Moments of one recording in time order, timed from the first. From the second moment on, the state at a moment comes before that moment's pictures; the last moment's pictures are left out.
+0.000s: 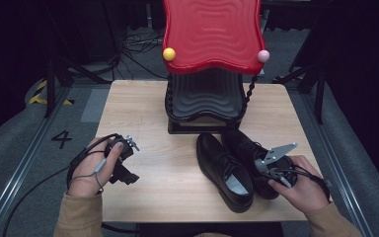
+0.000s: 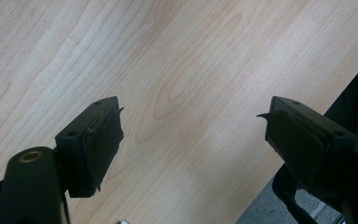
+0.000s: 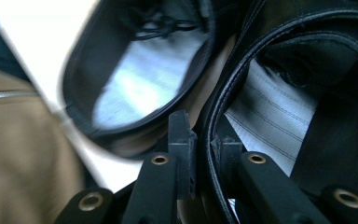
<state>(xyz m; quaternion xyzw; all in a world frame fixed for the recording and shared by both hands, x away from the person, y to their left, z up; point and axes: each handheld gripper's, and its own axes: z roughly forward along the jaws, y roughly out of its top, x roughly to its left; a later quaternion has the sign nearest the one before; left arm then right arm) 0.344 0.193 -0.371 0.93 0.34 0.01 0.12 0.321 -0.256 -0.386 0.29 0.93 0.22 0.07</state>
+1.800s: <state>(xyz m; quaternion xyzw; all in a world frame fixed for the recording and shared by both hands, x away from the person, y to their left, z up) 0.338 0.201 -0.371 0.93 0.35 0.01 0.12 0.358 -0.226 -0.414 0.48 0.85 0.23 -0.01</state>
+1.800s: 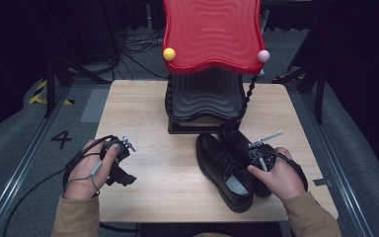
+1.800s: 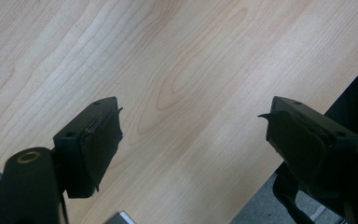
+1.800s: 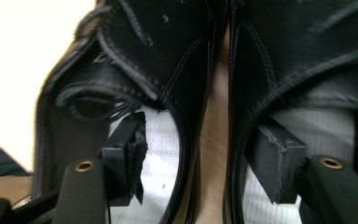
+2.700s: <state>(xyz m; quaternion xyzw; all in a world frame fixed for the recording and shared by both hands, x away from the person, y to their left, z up) 0.335 0.204 -0.369 0.93 0.36 0.01 0.12 0.369 -0.196 -0.428 0.46 0.87 0.16 0.05</state>
